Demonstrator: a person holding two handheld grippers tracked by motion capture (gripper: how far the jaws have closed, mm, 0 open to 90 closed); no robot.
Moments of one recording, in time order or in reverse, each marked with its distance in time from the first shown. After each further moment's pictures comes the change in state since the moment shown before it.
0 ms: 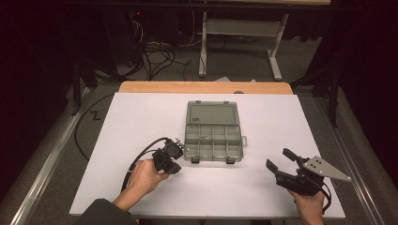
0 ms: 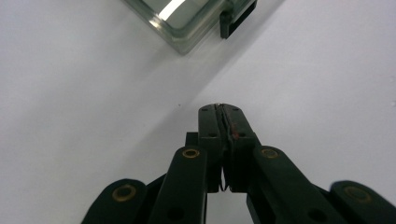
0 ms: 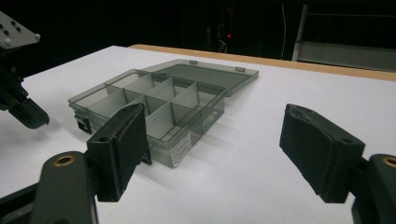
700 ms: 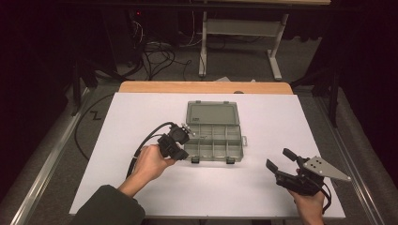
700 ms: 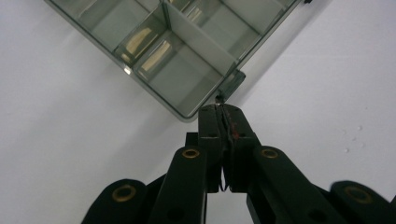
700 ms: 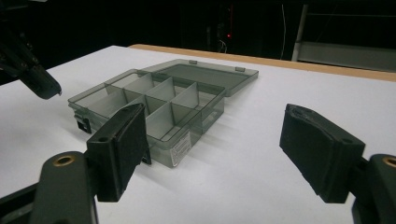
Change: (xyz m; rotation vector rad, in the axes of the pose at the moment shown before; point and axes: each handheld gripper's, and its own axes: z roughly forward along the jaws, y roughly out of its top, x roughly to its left) left arm 0.006 0.040 -0.024 -0.061 -0.030 0.005; right arm 0.000 0.000 0.000 -0.005 0.000 -0.003
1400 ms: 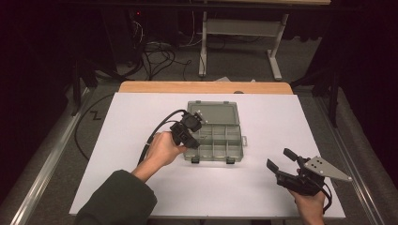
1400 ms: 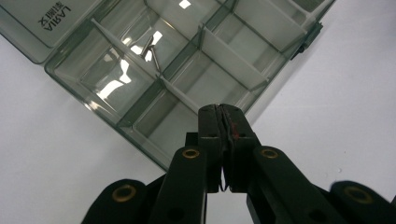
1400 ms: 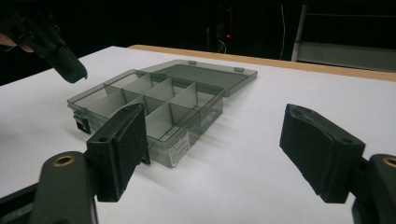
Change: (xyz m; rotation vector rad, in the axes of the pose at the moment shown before) left arm 0.003 0.045 0.000 -0.004 -0.032 0.016; right arm -0.001 0.000 -0.001 0.001 -0.001 0.001
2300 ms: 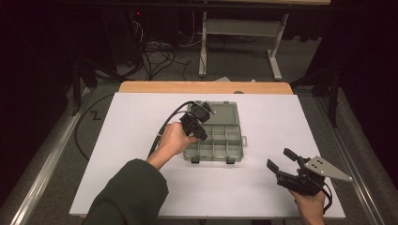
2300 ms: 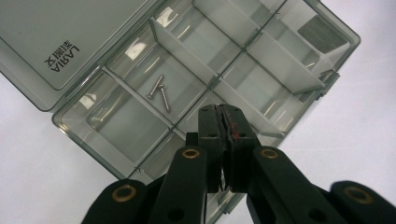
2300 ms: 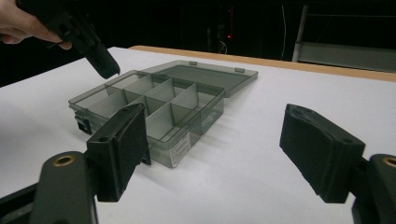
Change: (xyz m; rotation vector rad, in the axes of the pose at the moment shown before) left arm 0.013 0.034 0.019 0.006 -0.003 -0.043; right arm -0.001 0.000 0.000 0.000 0.004 0.003
